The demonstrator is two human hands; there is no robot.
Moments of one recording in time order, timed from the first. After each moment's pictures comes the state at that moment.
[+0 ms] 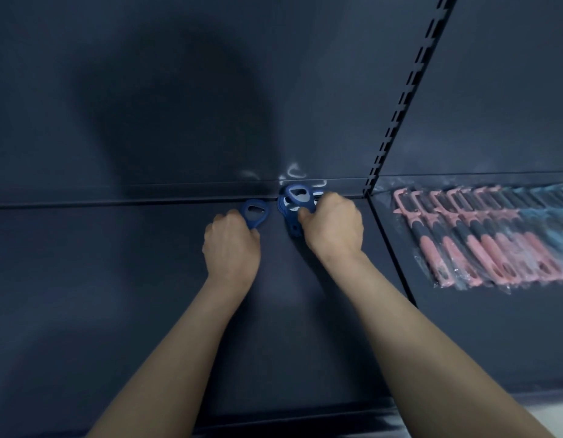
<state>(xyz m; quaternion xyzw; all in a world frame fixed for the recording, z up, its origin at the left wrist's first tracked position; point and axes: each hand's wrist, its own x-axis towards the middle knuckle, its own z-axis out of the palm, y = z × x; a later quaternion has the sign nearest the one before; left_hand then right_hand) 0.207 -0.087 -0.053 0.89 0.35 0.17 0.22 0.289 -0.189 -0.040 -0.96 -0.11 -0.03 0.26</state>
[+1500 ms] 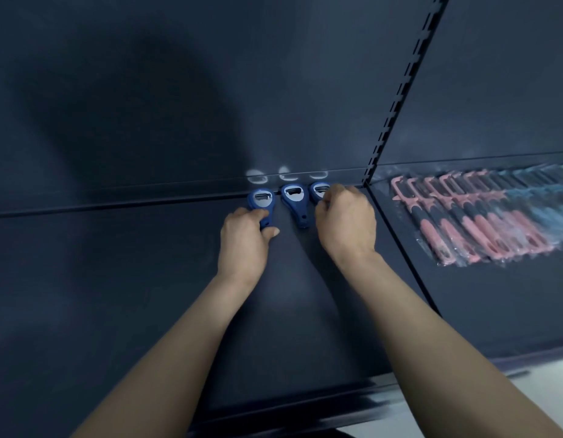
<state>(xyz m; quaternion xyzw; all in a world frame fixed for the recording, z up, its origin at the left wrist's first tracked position) 0.203 -0.071 -0.072 0.91 0.20 0.19 0.31 0.268 -0.195 -0.037 -0.96 -0.12 -0.11 0.22</state>
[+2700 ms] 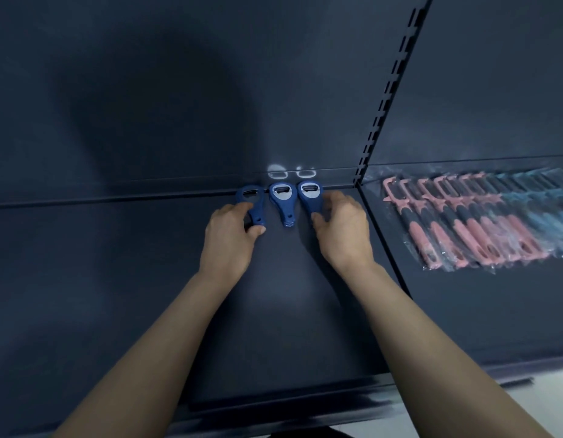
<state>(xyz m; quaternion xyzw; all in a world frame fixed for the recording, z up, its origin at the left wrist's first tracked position) 0.201 -0.076 -0.068 0.91 0.21 0.17 0.31 0.276 -0.225 -0.051 -0.93 -0.17 -0.04 0.31</state>
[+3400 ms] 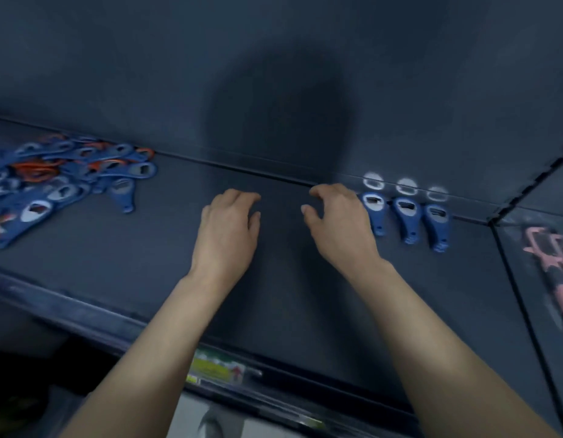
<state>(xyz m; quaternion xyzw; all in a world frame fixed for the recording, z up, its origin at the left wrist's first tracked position) 0.064 0.007 -0.031 0.89 0.33 0.25 0.17 0.191 -0.089 -0.024 -0.87 -0.42 -0.02 0.27</state>
